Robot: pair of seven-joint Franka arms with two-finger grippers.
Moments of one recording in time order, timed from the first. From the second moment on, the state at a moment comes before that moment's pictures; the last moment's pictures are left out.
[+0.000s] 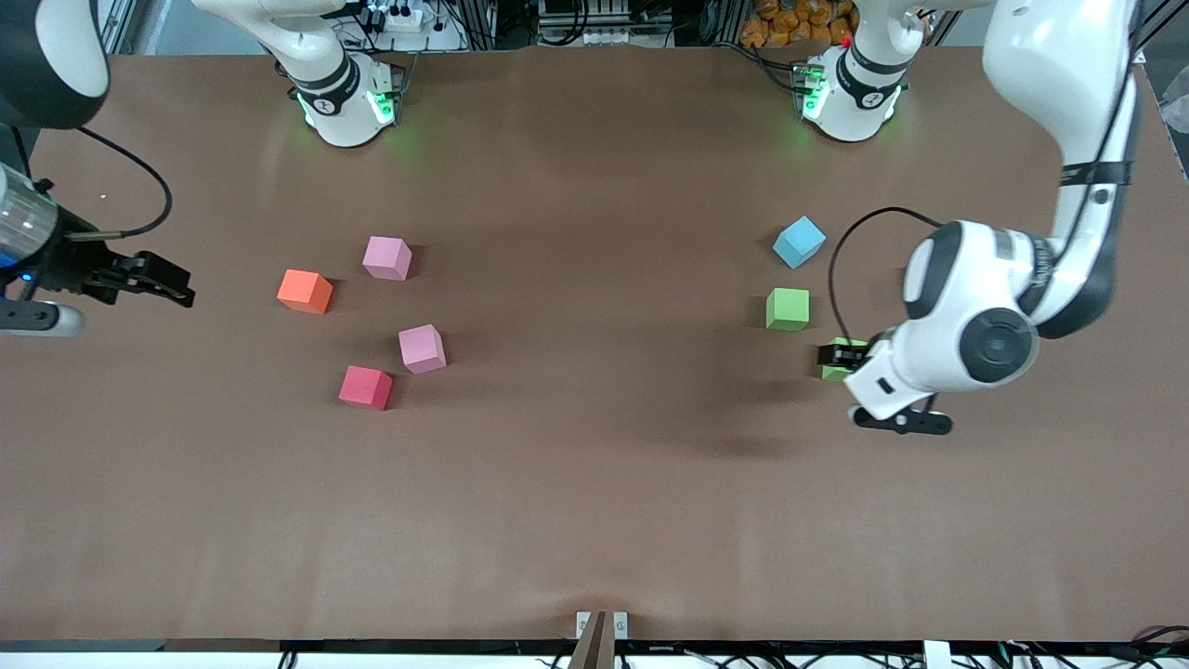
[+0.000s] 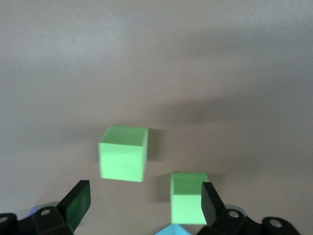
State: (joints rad) left arm -0.12 0.48 -0.16 -1.65 0.06 1.91 -0.21; right arm 0.04 0.09 -0.02 -1.61 0.00 1.67 0.07
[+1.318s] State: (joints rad) left arm -0.22 0.44 -0.16 -2.03 0.06 2.17 -0.40; right arm 0.04 0.11 -0.03 -2.09 0.01 1.96 0.16
